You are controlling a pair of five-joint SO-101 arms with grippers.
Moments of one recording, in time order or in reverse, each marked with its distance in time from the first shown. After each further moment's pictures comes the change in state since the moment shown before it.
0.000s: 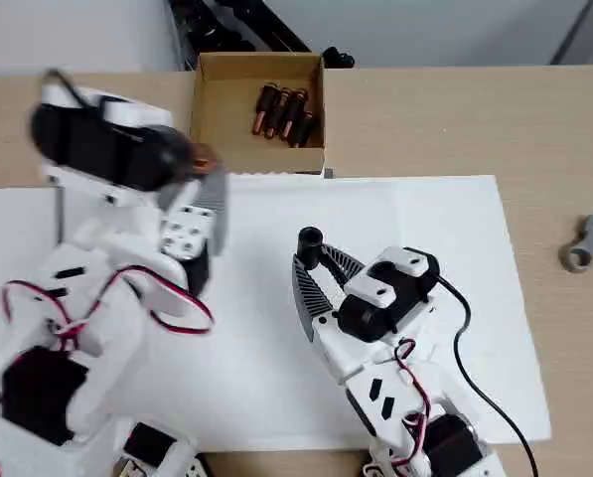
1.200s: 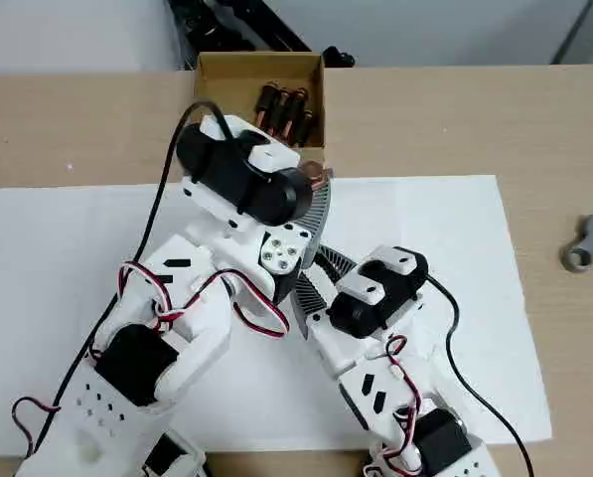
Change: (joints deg) left arm 12.7 0.2 21.9 -25.8 -2.5; right arm 0.0 0.0 5.0 -5.5 0.0
